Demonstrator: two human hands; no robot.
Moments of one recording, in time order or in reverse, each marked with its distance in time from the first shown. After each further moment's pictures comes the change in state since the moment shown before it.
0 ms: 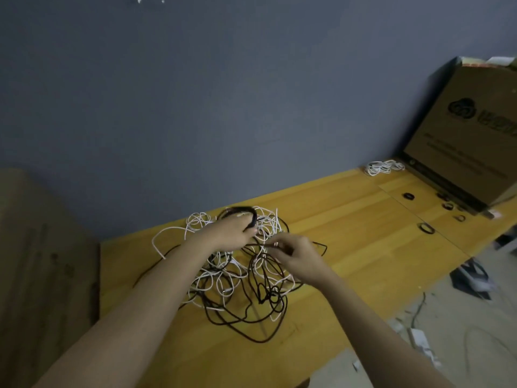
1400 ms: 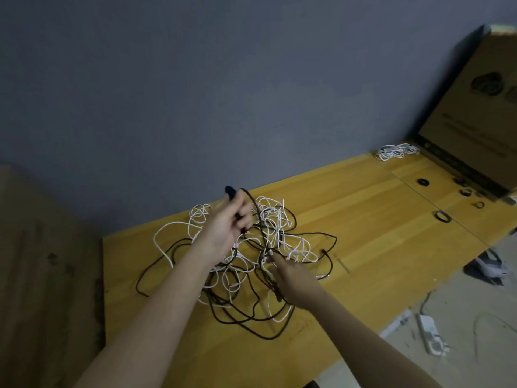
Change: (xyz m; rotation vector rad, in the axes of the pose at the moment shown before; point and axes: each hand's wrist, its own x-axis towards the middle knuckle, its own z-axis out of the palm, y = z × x) left_hand -0.001 -0.003 0.016 -1.704 0.258 0.148; right_hand 0.002 0.071 0.054 -0.569 -0.150 0.077
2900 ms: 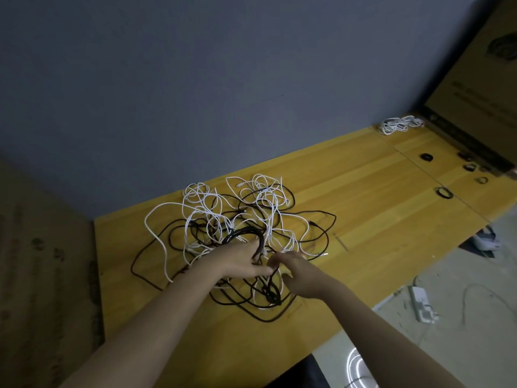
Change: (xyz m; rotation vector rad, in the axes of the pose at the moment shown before) left_hand -0.001 -0.077 -0.029 1.559 -0.514 -0.493; right_hand -0.016 0.022 0.004 0.320 -0.262 -0.058
